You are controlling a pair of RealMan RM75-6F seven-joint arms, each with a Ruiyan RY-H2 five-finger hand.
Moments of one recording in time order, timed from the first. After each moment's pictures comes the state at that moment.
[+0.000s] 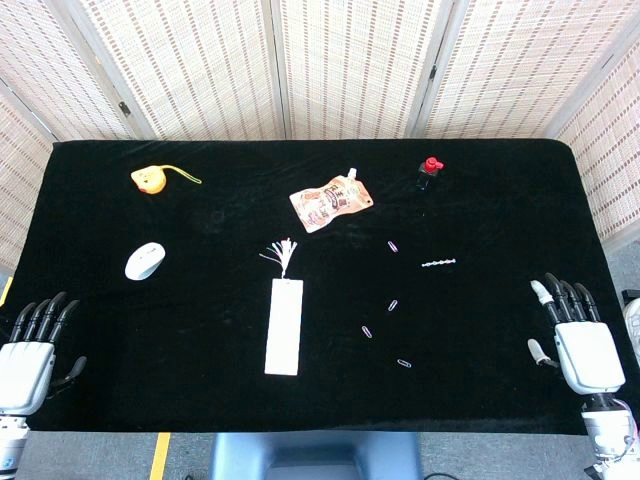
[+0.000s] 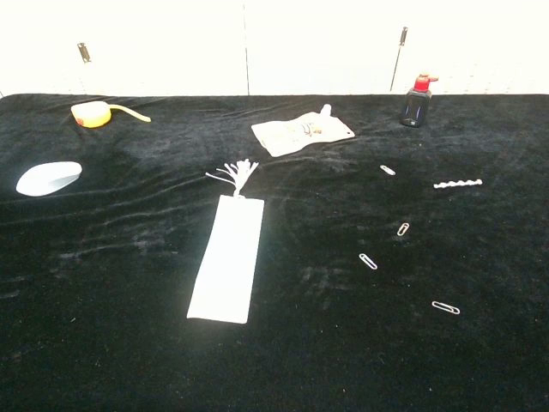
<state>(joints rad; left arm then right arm) -0.10 -1.15 -0.02 -1.58 1.55 1.50 0.12 0.09 -1.14 0.05 -1.62 -1.50 1.45 -0.15</state>
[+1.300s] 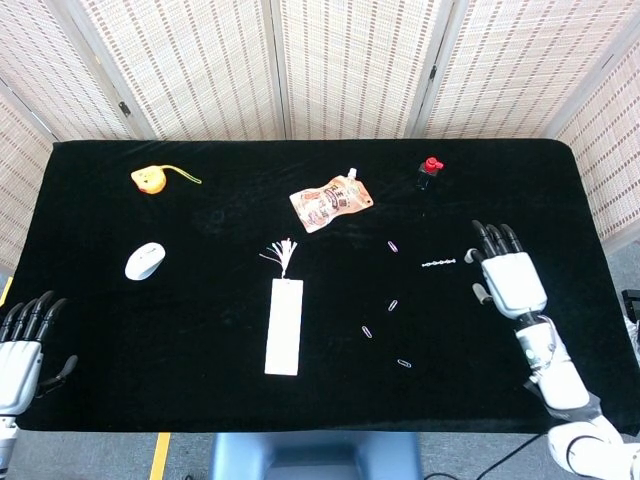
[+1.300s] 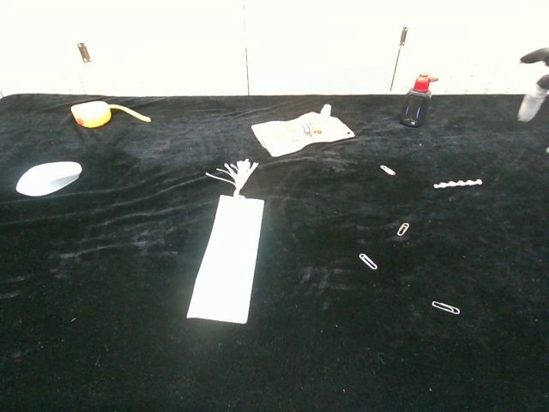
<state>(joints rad) -0.09 -1.12 -0.03 -1.58 1.52 1.50 0.04 0.43 -1.25 0.21 -1.54 -1.29 1.09 -0.39</state>
